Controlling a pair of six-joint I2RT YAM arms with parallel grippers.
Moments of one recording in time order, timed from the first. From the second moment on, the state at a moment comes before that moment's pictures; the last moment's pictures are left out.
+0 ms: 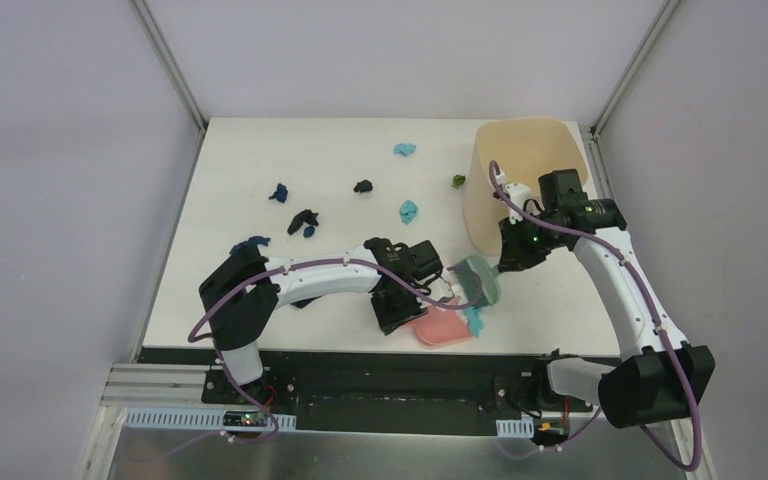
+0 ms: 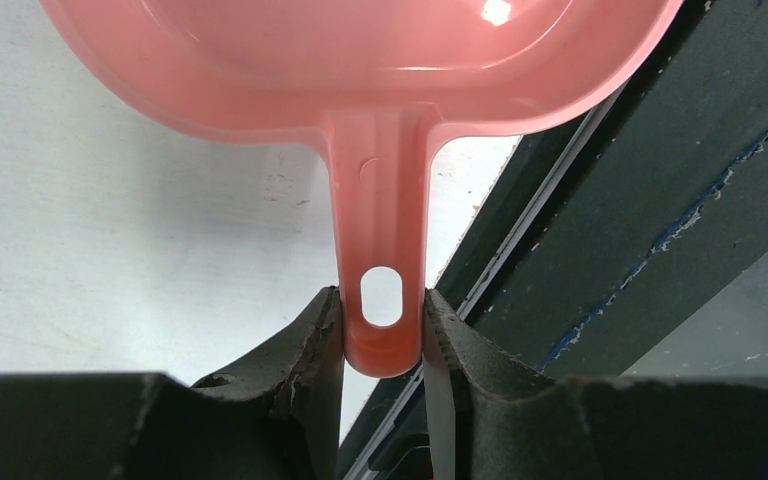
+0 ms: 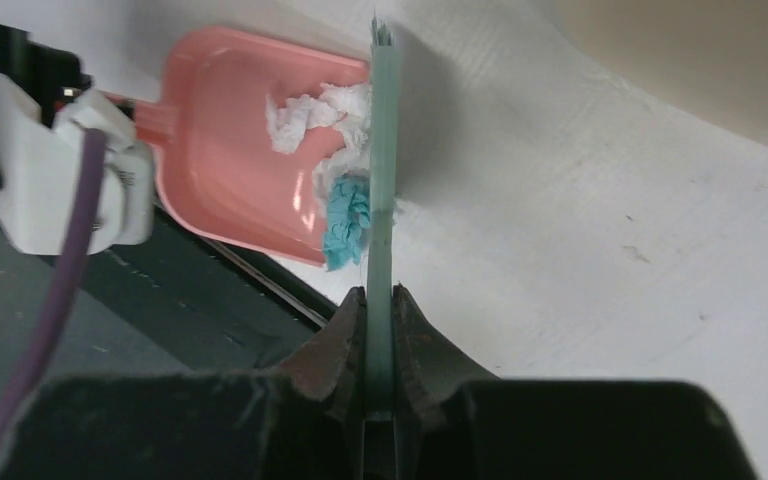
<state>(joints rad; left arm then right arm) -1.09 1.76 1.26 -0.91 0.18 0.10 0.19 1.21 1.16 -1.15 -0.37 -0.31</state>
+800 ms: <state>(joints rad) -1.09 1.68 1.27 -0.97 0.04 0.05 0.11 1.11 1.34 -1.18 -0.47 -0.27</state>
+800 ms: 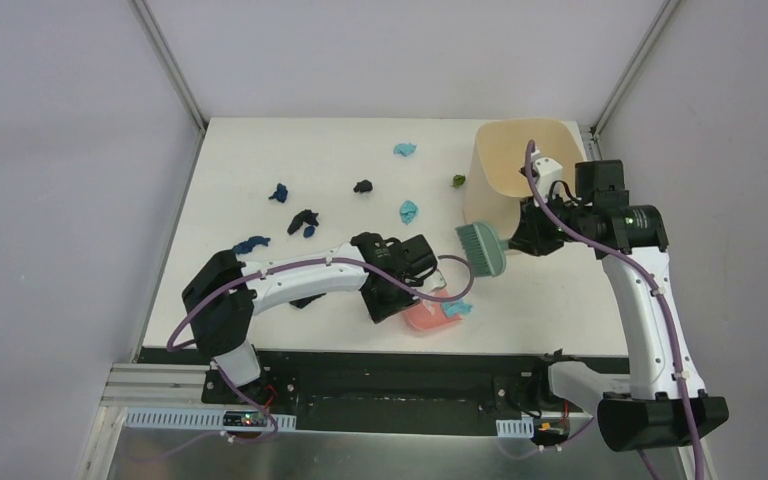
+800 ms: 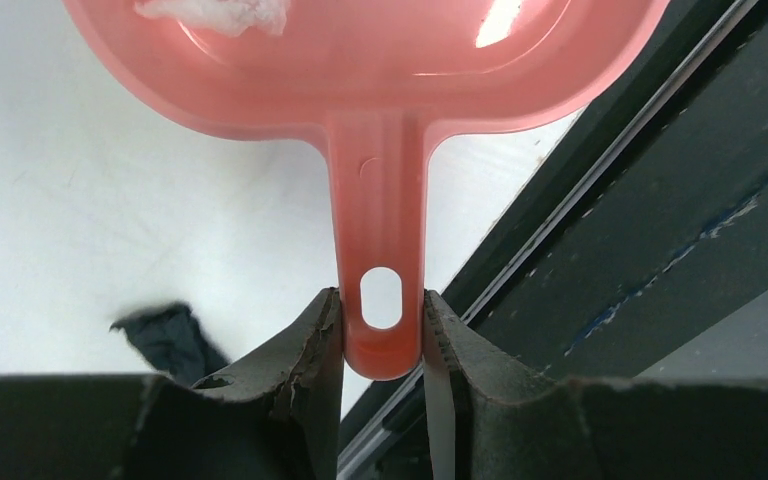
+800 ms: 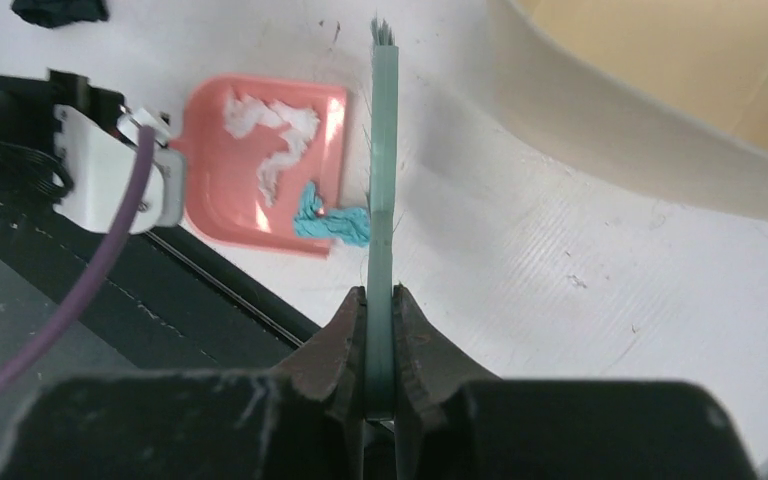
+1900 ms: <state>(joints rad) -1.12 1.85 1.43 -1.11 -0.02 -0.04 0.33 1.24 1.19 -1.16 -0.40 -0.17</state>
